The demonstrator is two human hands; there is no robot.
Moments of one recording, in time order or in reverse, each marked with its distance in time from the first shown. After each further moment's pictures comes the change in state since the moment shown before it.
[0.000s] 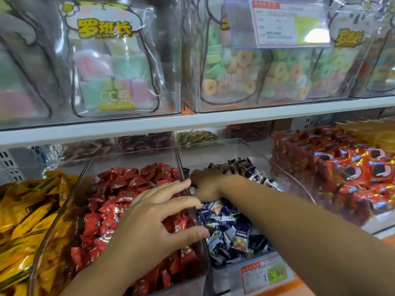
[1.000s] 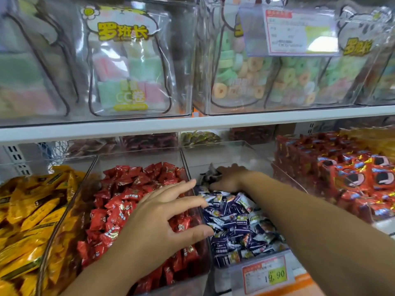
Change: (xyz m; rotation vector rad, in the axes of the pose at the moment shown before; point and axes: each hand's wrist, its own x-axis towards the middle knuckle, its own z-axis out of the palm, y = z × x) left_hand -0.003 0.002 -0.001 -0.045 -0.051 -0.033; right_hand -0.013 0.046 0.000 0.160 0.012 0.351
